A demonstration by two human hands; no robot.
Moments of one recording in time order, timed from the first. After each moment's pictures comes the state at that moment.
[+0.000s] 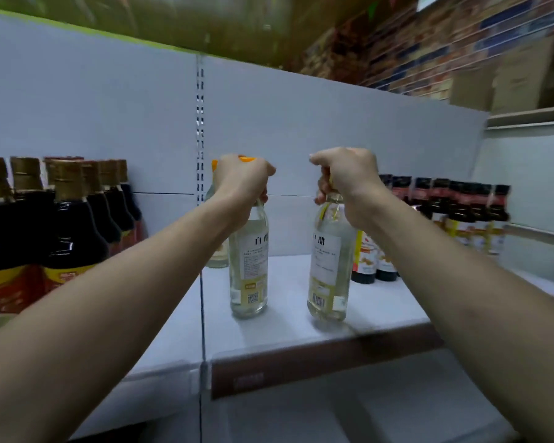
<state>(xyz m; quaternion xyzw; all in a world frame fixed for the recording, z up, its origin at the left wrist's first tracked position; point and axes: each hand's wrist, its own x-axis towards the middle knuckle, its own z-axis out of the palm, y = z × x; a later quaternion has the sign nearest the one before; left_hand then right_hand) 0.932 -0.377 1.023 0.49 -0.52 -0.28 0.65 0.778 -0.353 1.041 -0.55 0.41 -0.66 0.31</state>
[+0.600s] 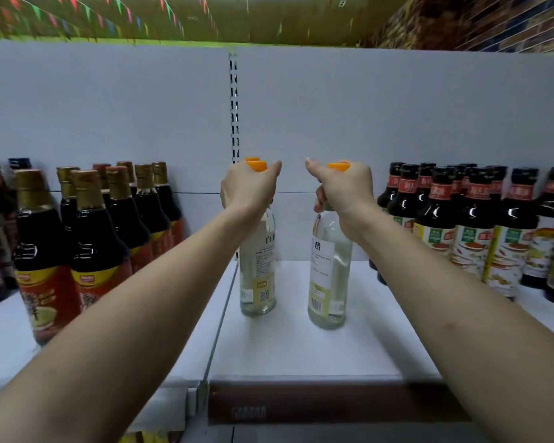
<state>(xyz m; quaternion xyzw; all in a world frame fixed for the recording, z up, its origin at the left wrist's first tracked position) 0.939 -0.433 1.008 0.59 -0.46 -0.09 0.66 0.796 -0.452 1.013 -0.60 0.37 -0.62 0.35</state>
